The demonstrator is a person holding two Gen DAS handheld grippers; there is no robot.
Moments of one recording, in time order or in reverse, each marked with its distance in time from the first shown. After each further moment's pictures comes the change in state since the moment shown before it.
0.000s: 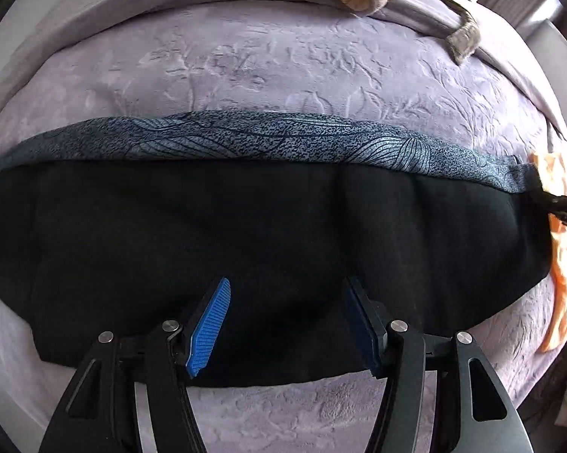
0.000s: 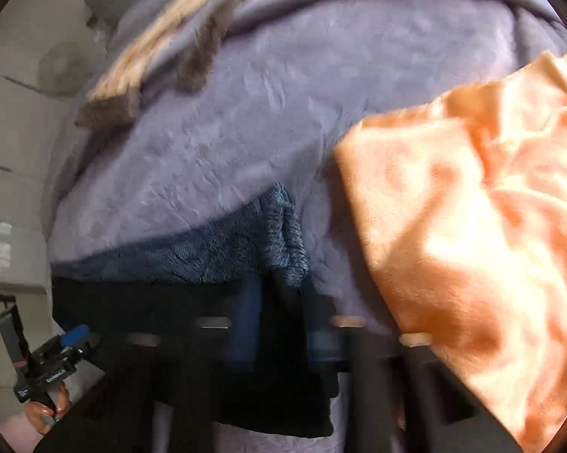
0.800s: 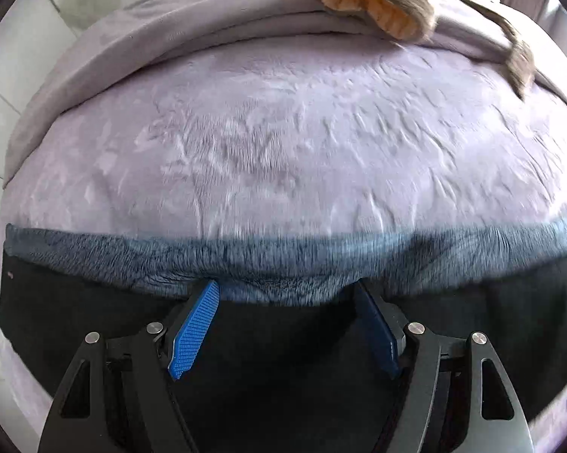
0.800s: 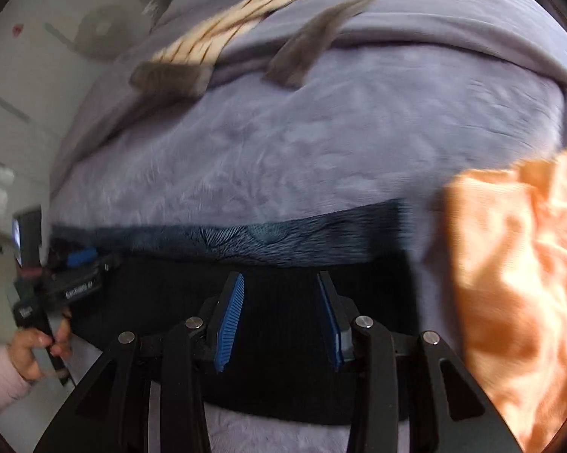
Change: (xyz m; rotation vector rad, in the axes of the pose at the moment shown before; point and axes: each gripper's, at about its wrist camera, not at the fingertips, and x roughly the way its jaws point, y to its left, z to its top) left arm 0.051 0.006 0.078 0.042 -0.128 0.202; right arm 0.004 0.067 -0.007 -0.224 -0.054 -0.025
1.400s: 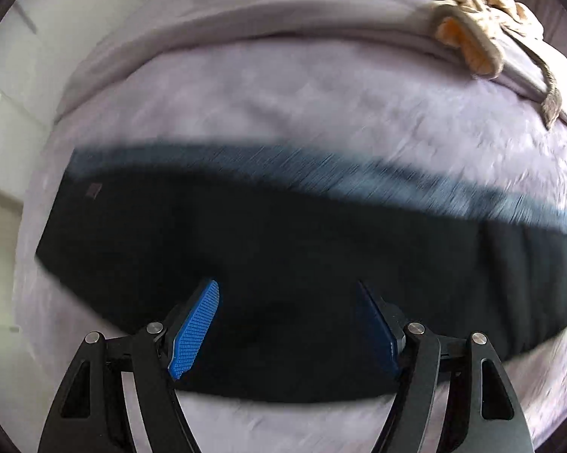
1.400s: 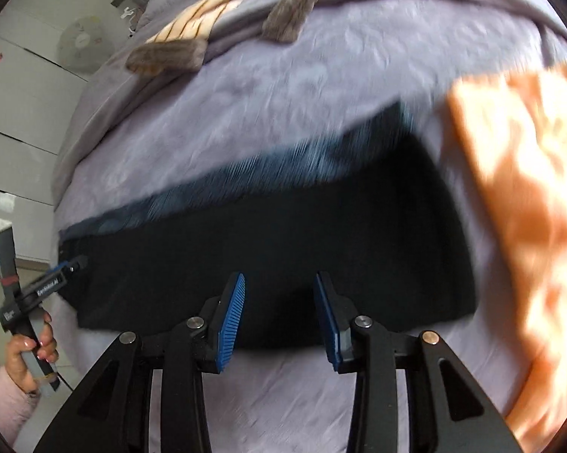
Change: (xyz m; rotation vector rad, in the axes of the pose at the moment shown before) left arm -0.065 0.139 -0.059 -0.146 0.075 0.048; right arm -0.019 0.016 -0.061 0.186 0.045 0.066
